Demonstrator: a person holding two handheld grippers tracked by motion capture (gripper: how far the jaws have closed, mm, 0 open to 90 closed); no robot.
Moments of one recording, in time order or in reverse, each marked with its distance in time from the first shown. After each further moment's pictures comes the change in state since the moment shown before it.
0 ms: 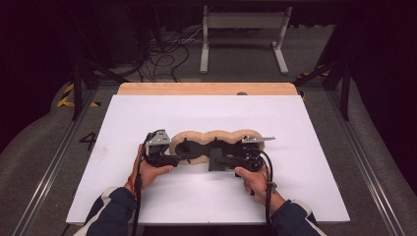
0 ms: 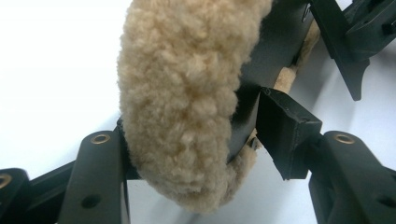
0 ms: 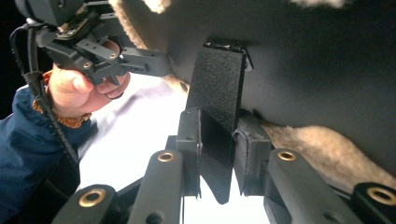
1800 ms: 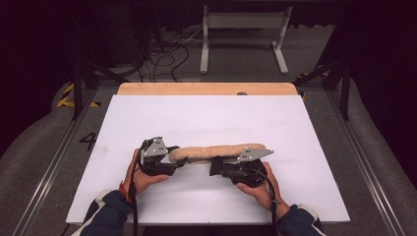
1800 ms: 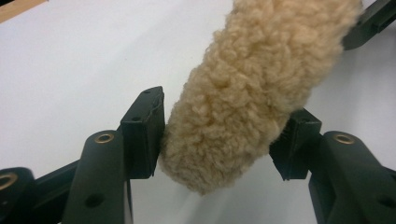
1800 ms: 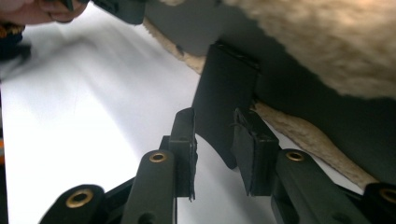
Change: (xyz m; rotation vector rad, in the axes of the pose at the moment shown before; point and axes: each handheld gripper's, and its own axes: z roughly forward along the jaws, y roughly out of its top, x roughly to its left) left arm -0.016 -0.008 -0.024 -0.013 -0.023 0.098; right arm 0.040 -0.021 -0.015 0.074 -0.230 -0.424
